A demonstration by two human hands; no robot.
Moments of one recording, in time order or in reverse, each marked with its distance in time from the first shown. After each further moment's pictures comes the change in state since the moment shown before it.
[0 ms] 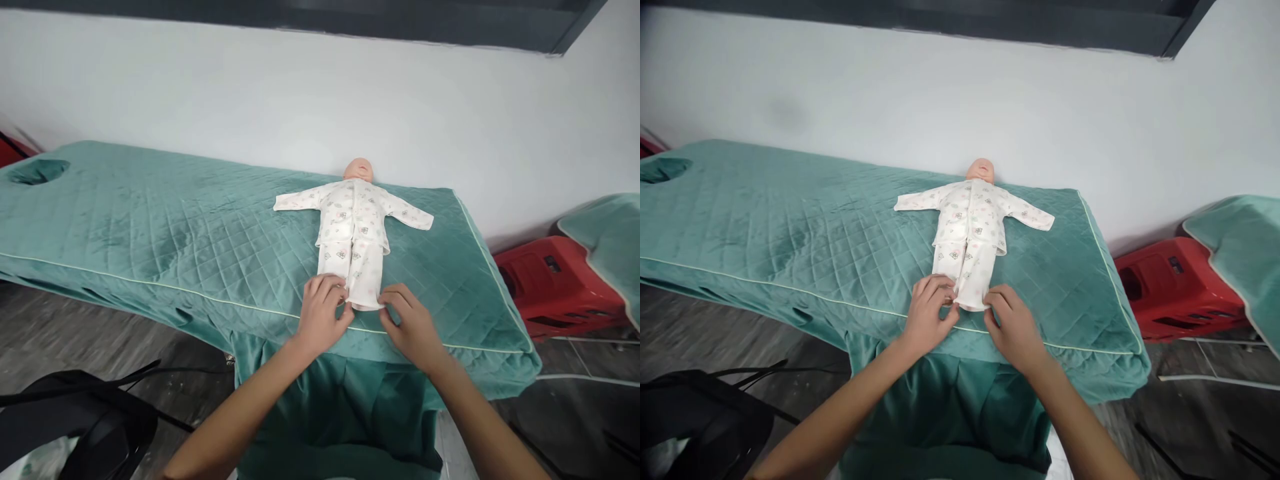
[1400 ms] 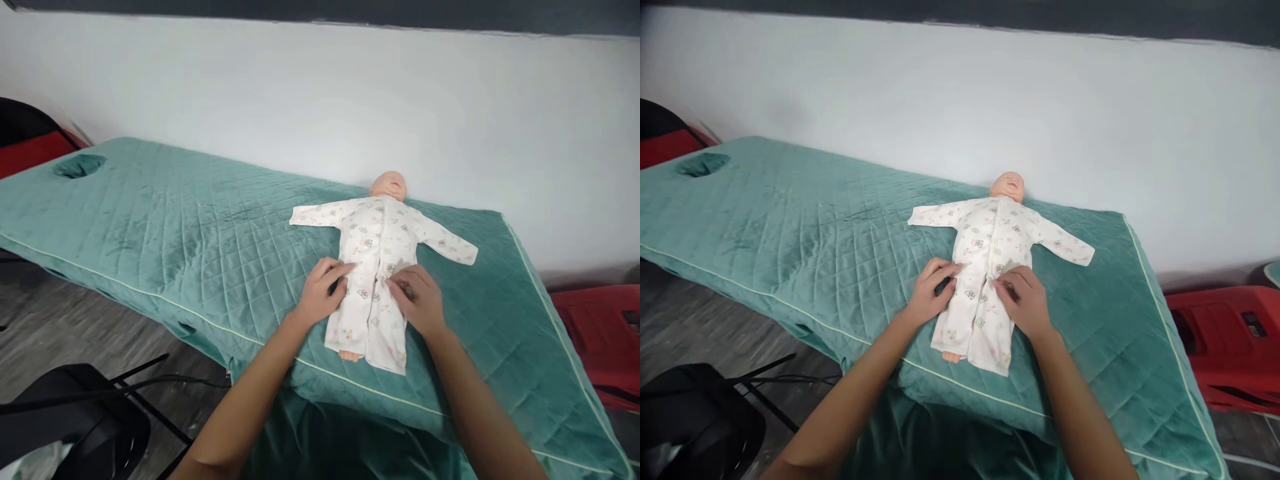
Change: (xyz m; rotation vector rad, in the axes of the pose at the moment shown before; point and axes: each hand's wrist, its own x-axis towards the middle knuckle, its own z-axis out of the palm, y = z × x) left_hand 0.075 -0.115 0.026 -0.235 0.145 0.099; right_hand 0.119 0.087 0.043 0.098 0.269 -0.223
